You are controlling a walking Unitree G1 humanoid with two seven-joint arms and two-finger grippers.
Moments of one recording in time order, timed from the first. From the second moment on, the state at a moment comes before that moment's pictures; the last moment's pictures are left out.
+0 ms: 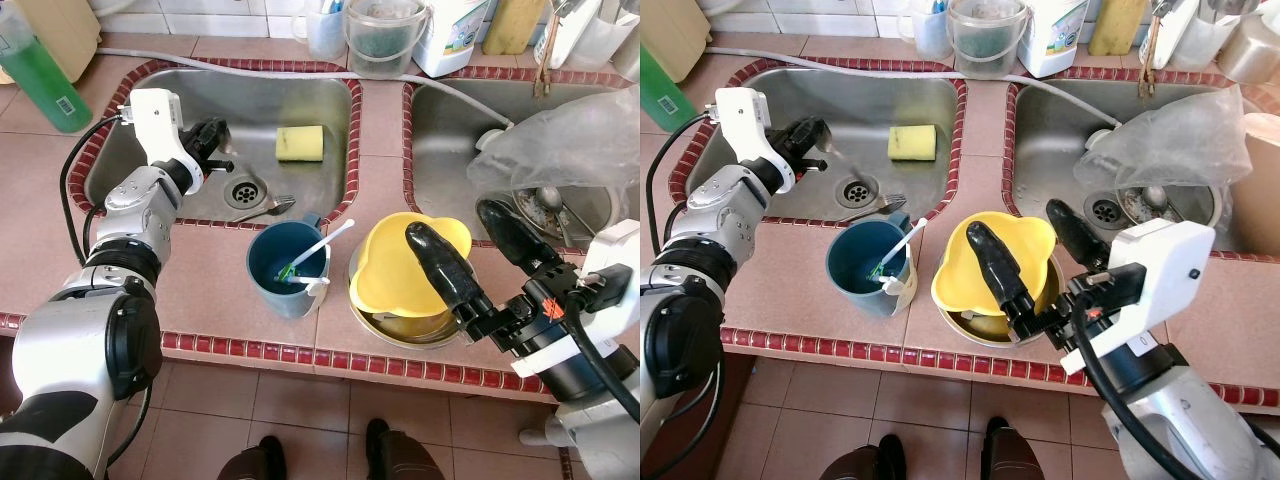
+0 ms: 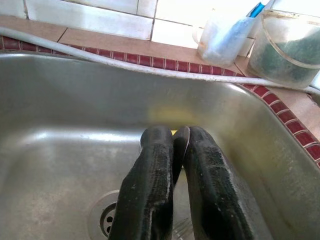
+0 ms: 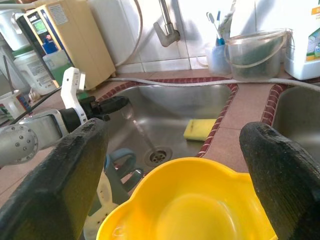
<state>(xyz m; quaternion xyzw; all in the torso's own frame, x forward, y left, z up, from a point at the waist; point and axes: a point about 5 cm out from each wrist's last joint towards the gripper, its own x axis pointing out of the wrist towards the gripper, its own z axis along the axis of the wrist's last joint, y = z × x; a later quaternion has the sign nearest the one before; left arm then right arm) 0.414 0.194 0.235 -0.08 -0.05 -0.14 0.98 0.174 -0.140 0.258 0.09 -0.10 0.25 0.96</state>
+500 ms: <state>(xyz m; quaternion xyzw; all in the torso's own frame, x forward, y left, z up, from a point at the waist) 0.415 0.194 0.238 -0.09 -0.06 -0.15 0.98 0.174 -0.138 0.258 0.10 -0.10 0.25 0.96</state>
